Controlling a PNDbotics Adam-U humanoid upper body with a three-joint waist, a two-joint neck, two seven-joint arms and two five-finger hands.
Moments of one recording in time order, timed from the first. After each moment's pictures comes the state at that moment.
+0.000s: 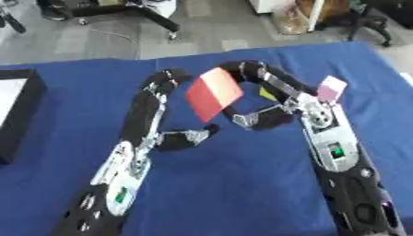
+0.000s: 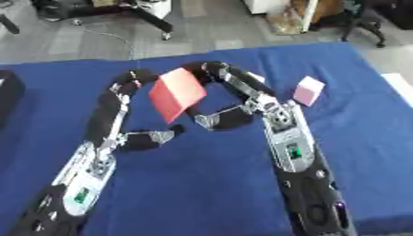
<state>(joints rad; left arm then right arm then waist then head) -0.39 0.05 -0.27 -1.50 -0.99 -0.18 0.37 -0.57 0.03 0.08 -1.51 0.45 -0.33 0.59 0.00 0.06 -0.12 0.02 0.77</state>
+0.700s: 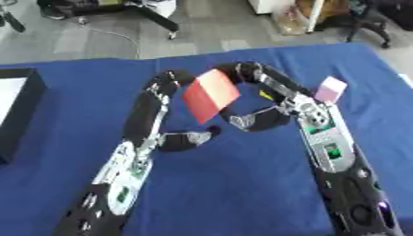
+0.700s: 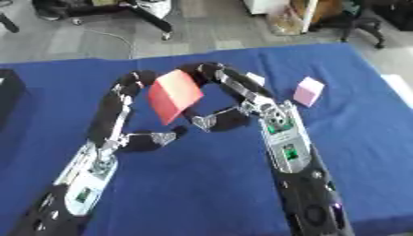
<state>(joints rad) -0.40 0.04 -0.28 -1.48 -0.98 -0.20 0.38 -0.57 0.03 0.09 -1.51 0.47 -0.34 0.60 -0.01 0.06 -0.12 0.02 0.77</state>
